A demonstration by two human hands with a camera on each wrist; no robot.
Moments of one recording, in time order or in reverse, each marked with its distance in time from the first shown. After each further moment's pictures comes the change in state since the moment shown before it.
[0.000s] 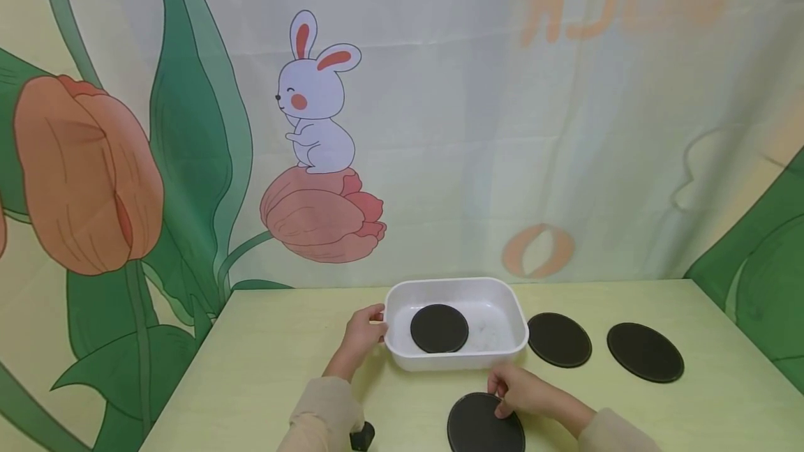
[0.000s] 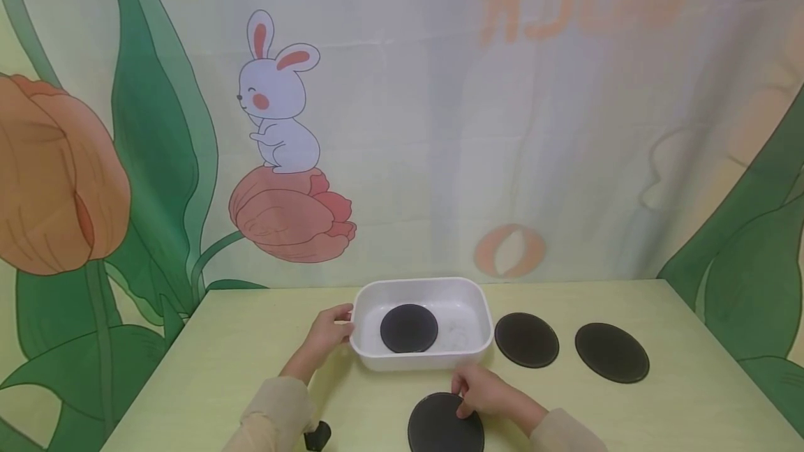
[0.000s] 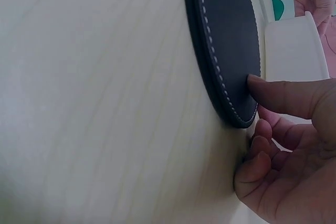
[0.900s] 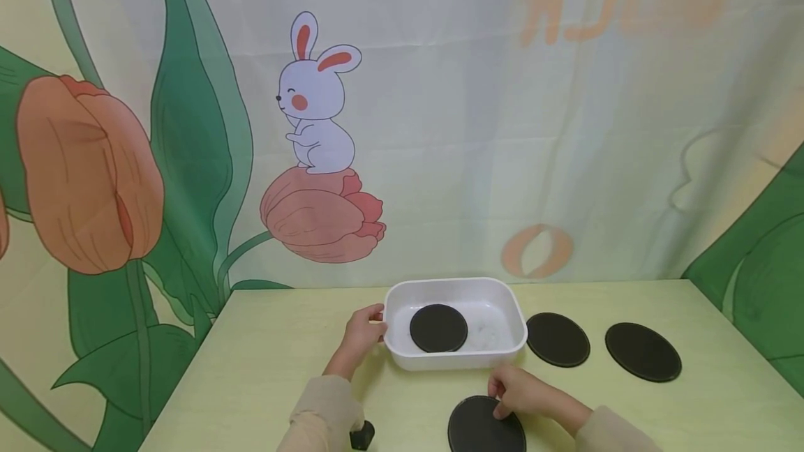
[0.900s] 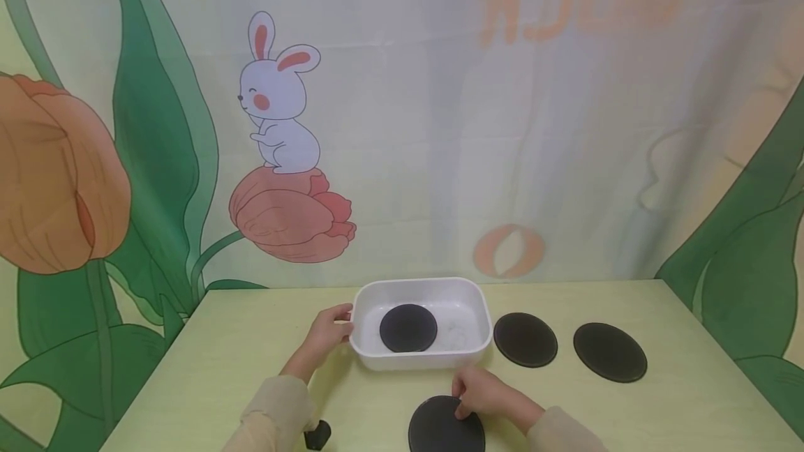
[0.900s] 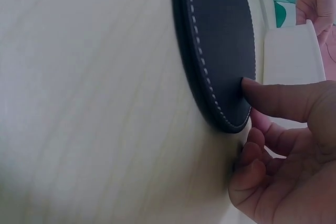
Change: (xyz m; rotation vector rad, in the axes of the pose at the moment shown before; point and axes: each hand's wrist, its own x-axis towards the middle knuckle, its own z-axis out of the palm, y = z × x) left_hand -0.002 0.002 -0.001 -0.002 0.008 0.011; right_hand -0.001 -0.006 0.001 -0.084 -0.010 0.007
